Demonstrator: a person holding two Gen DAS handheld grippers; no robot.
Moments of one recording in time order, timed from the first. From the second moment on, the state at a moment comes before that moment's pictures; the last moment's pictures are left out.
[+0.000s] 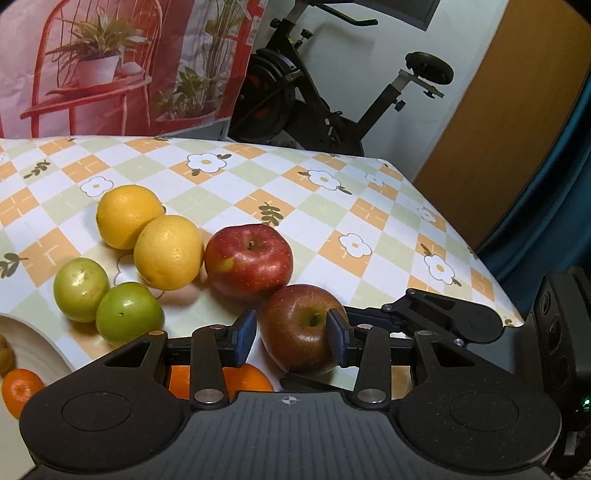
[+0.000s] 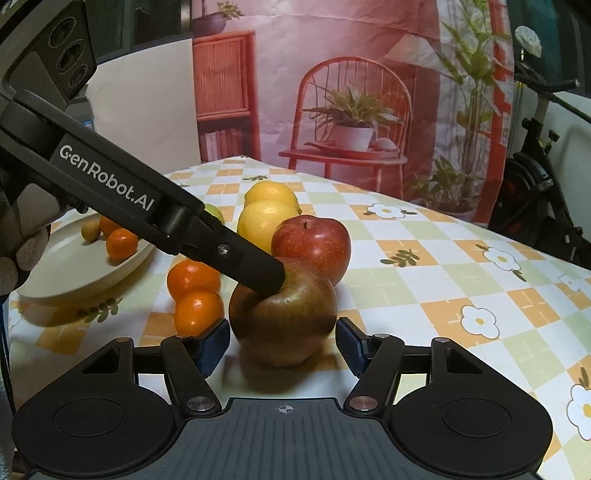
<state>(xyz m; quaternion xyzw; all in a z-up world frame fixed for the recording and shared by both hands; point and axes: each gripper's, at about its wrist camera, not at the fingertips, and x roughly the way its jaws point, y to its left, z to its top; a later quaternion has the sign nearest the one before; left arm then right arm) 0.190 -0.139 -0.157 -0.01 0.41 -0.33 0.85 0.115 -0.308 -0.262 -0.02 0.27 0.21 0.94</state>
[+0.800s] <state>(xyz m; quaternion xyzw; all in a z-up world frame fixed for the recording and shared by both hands) 0.188 -0.140 -0.162 -0.03 0.41 -0.34 0.85 0.120 -0.315 -0.264 0.00 0.27 0.20 0.94</state>
